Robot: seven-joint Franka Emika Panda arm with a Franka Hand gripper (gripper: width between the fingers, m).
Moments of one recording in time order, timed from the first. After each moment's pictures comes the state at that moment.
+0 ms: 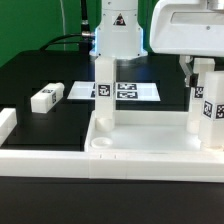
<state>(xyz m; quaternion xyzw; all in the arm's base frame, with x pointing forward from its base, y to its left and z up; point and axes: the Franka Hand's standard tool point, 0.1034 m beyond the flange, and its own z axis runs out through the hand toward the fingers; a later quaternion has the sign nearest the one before) 0.624 0.111 0.113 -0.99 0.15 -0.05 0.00</state>
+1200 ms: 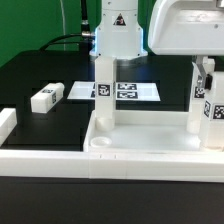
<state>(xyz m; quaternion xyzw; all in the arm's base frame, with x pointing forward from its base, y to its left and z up) 0.626 0.106 0.114 -1.00 -0.01 -0.05 -0.01</state>
